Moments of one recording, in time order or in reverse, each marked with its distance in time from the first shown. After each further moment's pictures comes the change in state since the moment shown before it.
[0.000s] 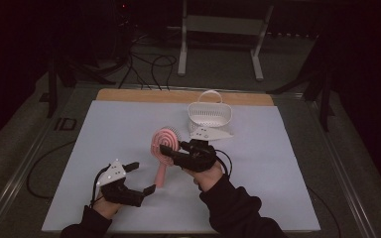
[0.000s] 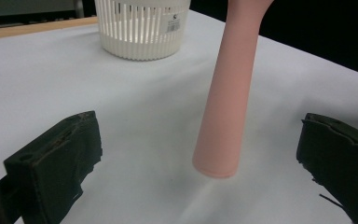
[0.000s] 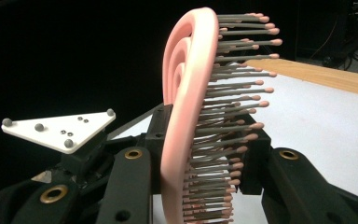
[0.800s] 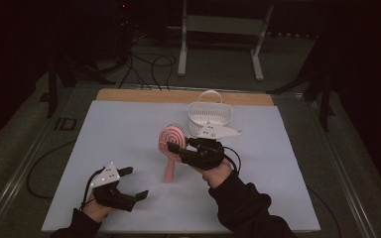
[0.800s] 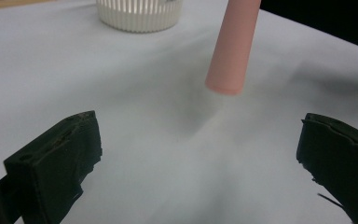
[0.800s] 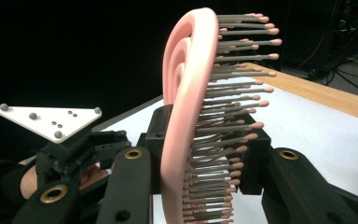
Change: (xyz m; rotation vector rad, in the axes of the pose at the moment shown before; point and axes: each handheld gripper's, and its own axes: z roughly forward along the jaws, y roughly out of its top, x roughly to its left) left arm 0.011 -0.011 -0.017 0.088 -0.028 -0.003; right arm -0.007 0.009 -0.017 0.008 -0.027 -0.092
